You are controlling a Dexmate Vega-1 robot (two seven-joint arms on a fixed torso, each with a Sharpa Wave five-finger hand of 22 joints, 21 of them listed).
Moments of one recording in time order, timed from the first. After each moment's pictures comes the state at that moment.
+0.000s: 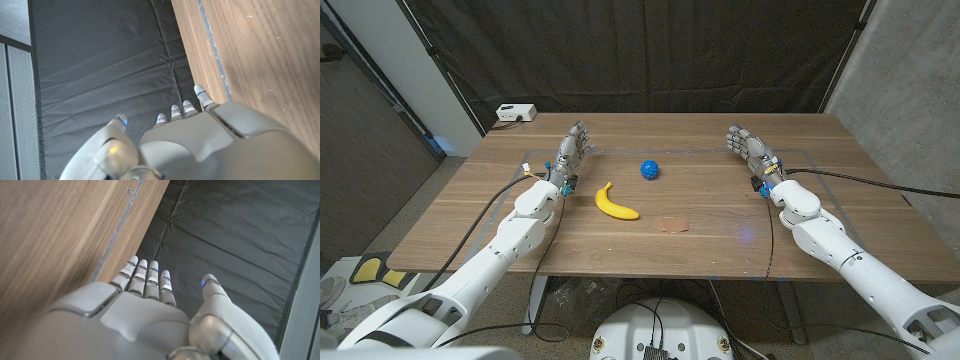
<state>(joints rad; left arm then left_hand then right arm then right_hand) 0.81 0.50 0.38 -1.25 -0.64 -0.32 -0.06 0.12 0.10 0.30 0.14 0.30 -0.18 -0.15 0.19 0.19 -0.14 -0.01 0.22 0.20 -0.11 0.01 0.18 0.19 -0.17 0.09 0.65 0.19 -0.90 -0.61 -0.39 -1.43 0.50 0.29 -0.05 0.31 0.12 0.43 -0.10 0.18 0.19 0.03 0.20 0.18 0.25 0.11 0.22 0.19 0.19 0.10 0.18 0.18 0.12 0.07 0.33 0.20</state>
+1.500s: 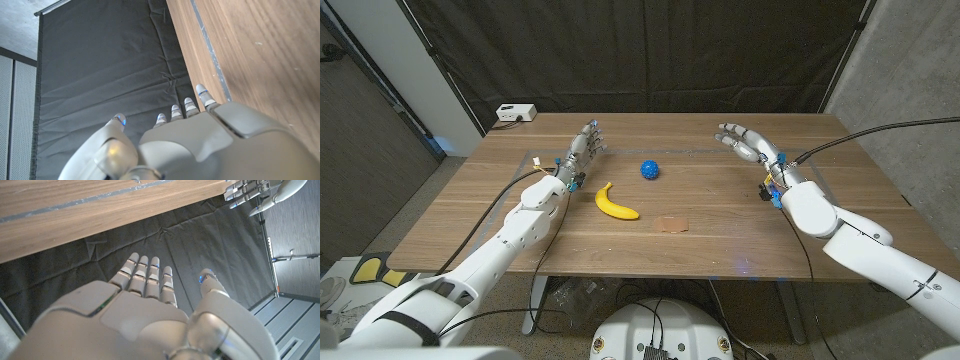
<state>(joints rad) 0.72 0.47 0.42 -1.14 -0.64 -0.31 -0.18 0.13 0.09 0.30 0.14 0.30 -0.17 -0.14 0.19 0.19 -0.12 0.01 0.22 0.20 -0.10 0.07 0.20 0.19 -0.18 0.12 0.64 0.19 -1.18 -0.92 -0.31 -2.09 -0.07 -0.11 -0.32 0.36 0.16 0.45 -0.12 0.18 0.26 0.01 0.21 0.18 0.31 0.08 0.23 0.19 0.23 0.07 0.20 0.18 0.13 0.07 0.33 0.20</state>
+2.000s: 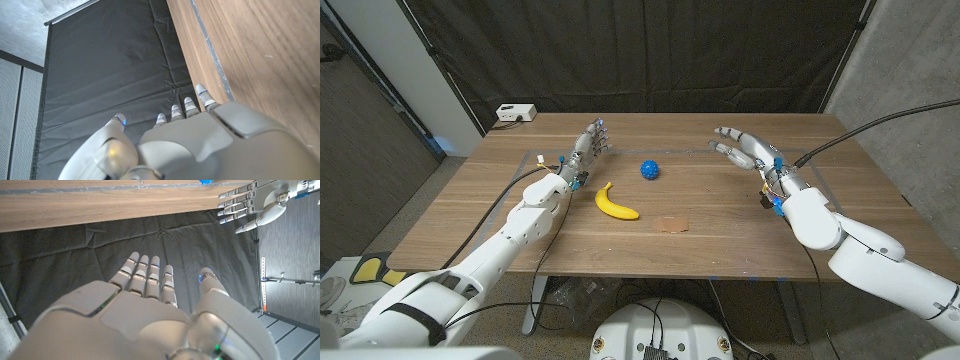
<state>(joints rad) 0.69 0.45 0.44 -1.10 -0.64 -0.33 -0.25 0.13 0.09 0.30 0.14 0.30 -0.17 -0.14 0.19 0.19 -0.12 0.01 0.22 0.20 -0.09 0.07 0.20 0.19 -0.17 0.12 0.64 0.19 -1.29 -0.98 -0.29 -2.29 -0.22 -0.29 -0.33 0.37 0.16 0.45 -0.12 0.18 0.27 0.00 0.21 0.18 0.33 0.07 0.24 0.19 0.26 0.04 0.20 0.18 0.14 0.08 0.33 0.20</state>
